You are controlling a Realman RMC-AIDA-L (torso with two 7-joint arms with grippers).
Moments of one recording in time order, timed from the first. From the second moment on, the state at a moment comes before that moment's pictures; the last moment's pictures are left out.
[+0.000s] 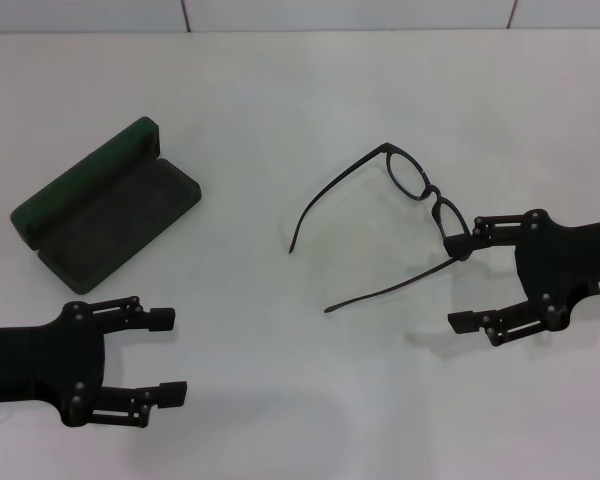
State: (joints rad) left arm -0.25 -1.93 0.97 0.65 1.79 1.79 -1.22; right arm 0.57 1.93 -1.19 -0.66 -1.75 -1.60 1.22
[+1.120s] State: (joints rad) left arm -0.39 -1.95 0.79 1.05 2.02 1.65 -1.95; right arm 0.57 1.93 -1.19 -0.66 -1.75 -1.60 1.22
